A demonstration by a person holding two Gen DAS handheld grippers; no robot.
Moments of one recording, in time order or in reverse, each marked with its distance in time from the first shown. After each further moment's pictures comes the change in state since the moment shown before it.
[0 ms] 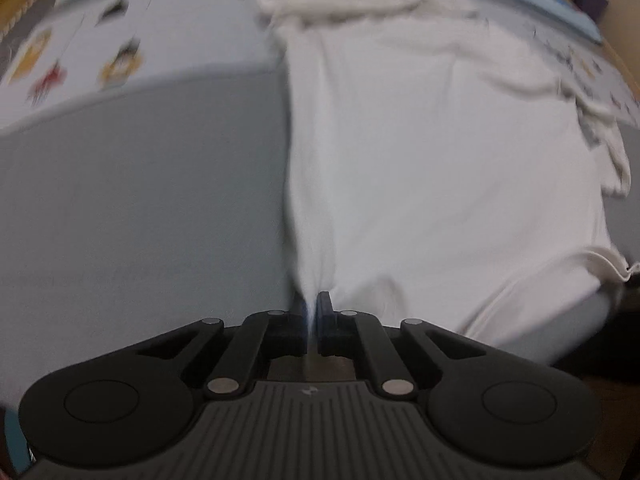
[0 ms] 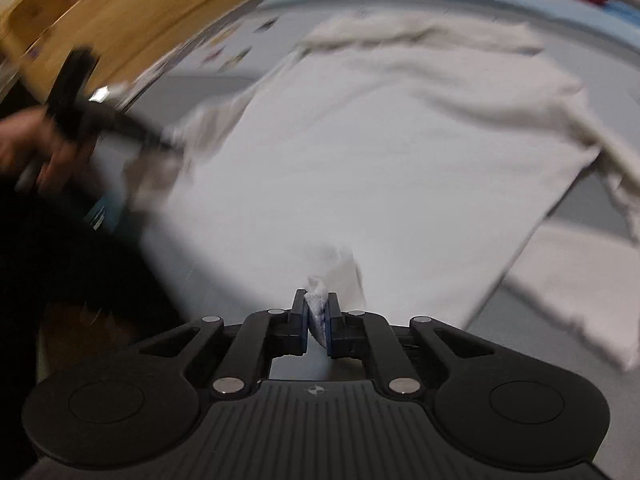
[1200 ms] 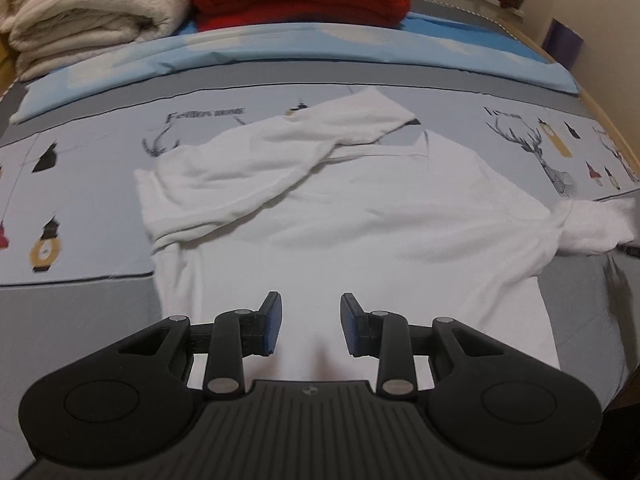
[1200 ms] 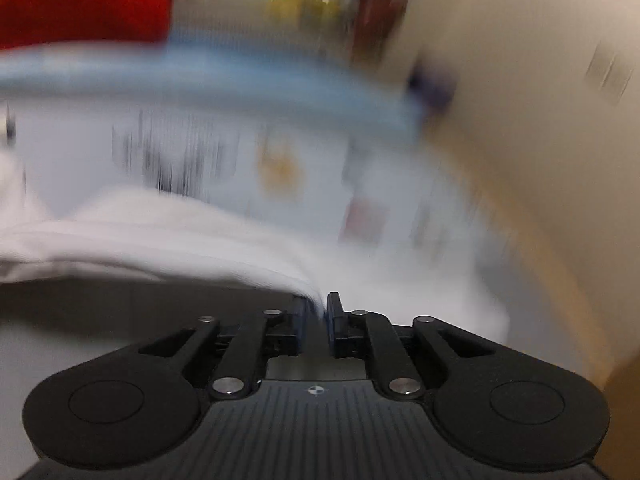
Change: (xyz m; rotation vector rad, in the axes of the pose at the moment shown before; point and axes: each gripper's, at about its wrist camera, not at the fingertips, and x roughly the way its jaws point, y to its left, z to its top) left arm -0.008 -0.136 0.165 0.043 -0.244 -0.001; right arm -0.091 -0.224 -0.015 0.655 -0.200 -1.041
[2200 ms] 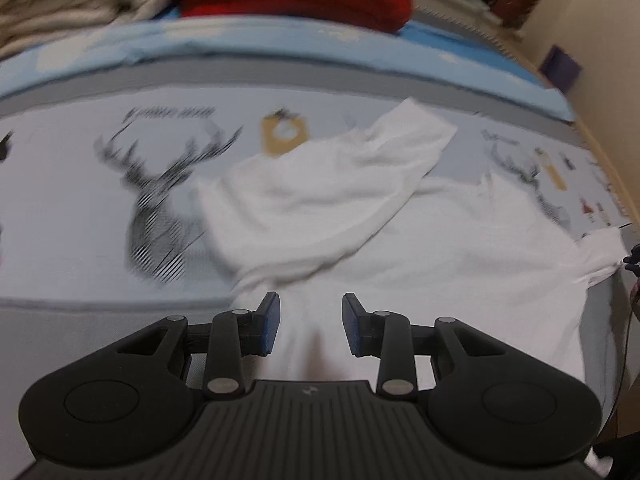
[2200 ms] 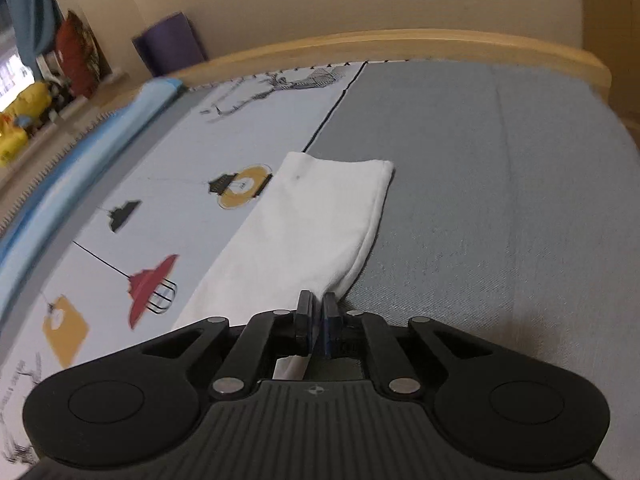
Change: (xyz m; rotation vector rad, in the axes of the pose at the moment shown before) left arm 0.060 0.003 0.035 -0.065 -0.034 -0.105; right arm 0.112 -0.150 0.031 0.880 -0.095 -0.205
